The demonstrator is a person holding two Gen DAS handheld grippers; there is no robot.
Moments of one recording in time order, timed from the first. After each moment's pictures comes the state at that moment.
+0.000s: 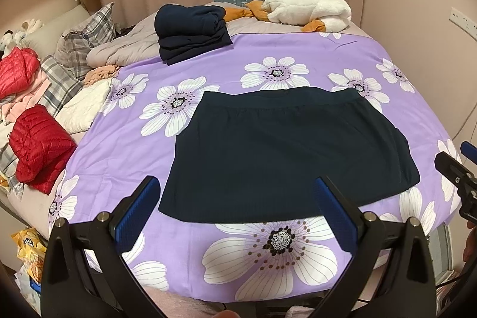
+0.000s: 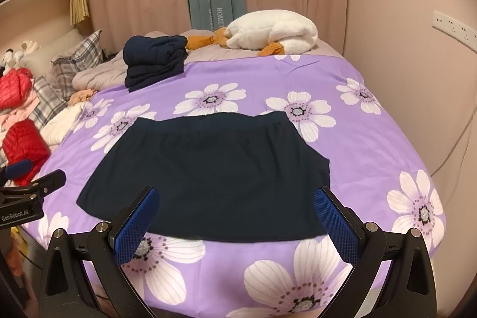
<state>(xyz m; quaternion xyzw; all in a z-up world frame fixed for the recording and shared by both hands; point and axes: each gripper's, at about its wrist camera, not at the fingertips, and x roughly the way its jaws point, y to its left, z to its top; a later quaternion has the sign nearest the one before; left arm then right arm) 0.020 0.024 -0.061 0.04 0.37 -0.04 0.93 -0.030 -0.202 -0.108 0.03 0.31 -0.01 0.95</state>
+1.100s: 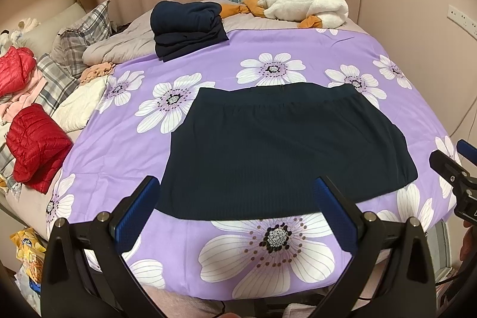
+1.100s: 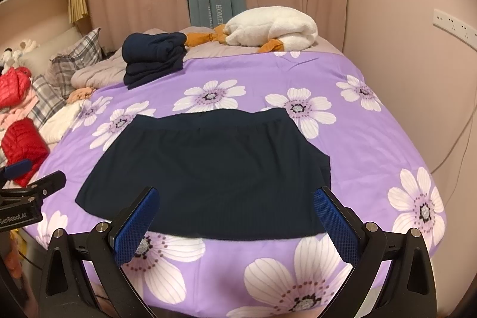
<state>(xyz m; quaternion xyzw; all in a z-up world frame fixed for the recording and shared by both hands) 0.021 0.020 -0.065 0.04 0.37 -0.04 0.93 -0.027 -0.202 -0.111 0.03 0.31 -0.01 0.95</state>
